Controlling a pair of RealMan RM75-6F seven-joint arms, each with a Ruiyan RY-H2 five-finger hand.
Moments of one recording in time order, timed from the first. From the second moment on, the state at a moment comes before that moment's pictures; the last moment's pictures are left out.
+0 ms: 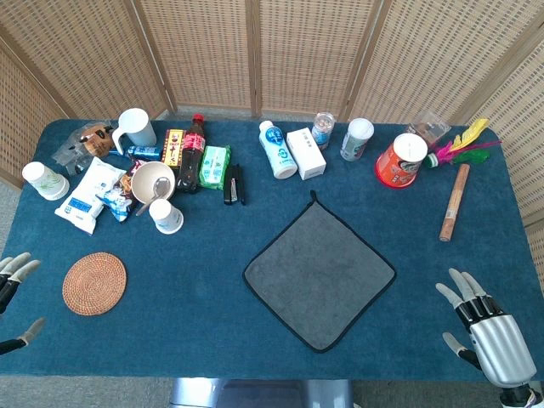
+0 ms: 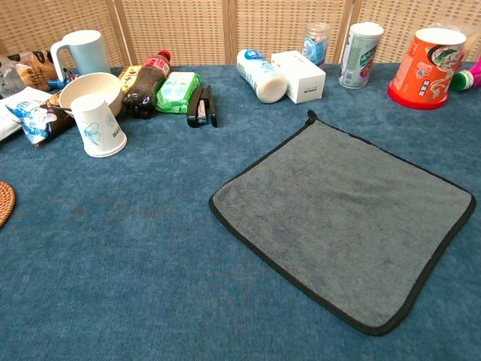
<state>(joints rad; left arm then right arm) 0.01 -0.82 0.09 -1.84 1.69 1.56 -0.14 -0.01 -1.14 -0.06 -1.51 -1.85 1.71 0.03</state>
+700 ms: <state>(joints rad) 0.02 -0.78 0.09 -1.89 1.70 1.58 -0.18 0.06 -1.21 -0.07 -1.49 -1.89 1.58 -0.12</state>
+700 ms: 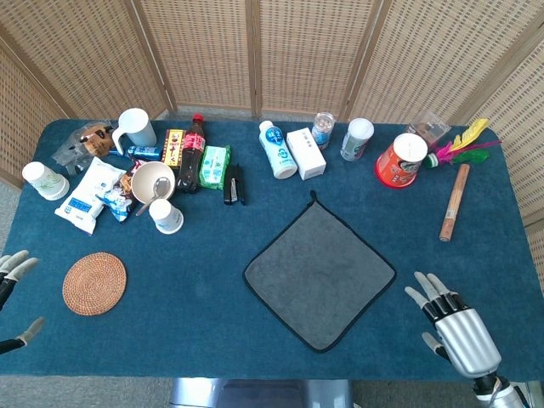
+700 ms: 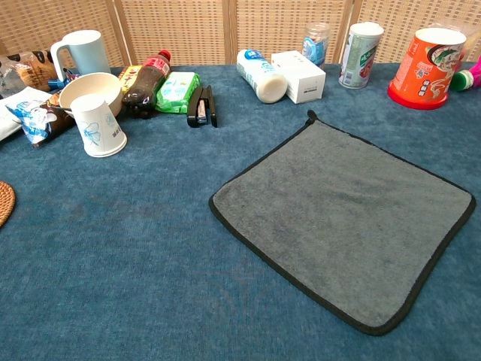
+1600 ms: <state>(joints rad) 0.01 -0.71 0.11 -1.90 1.74 1.59 -0.31 0.22 -1.38 -0.04 -1.46 -1.87 1.33 -0.33</state>
